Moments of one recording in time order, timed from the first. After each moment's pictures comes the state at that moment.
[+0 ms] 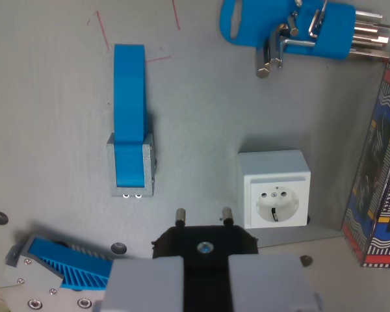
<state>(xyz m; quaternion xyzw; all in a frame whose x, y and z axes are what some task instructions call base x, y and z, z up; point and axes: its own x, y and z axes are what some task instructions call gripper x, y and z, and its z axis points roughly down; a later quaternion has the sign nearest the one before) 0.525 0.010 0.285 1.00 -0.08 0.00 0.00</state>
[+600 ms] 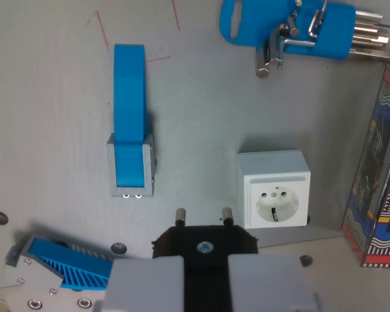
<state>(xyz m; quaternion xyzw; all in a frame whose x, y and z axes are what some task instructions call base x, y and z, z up) 0.525 0.010 0.285 1.00 -0.08 0.00 0.00</state>
